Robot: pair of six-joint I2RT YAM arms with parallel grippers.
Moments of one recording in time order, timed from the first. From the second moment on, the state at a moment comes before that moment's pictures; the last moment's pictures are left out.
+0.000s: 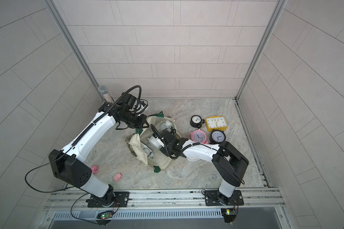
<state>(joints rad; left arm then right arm) -0.36 1.58 1.59 -1.12 0.45 -0.23 0.88 1.65 1.02 -0.25 0.14 -0.10</state>
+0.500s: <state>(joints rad) -0.36 1.58 1.59 -1.13 0.44 -0.23 0.88 1.52 1.09 -0.45 0.09 -0.07</state>
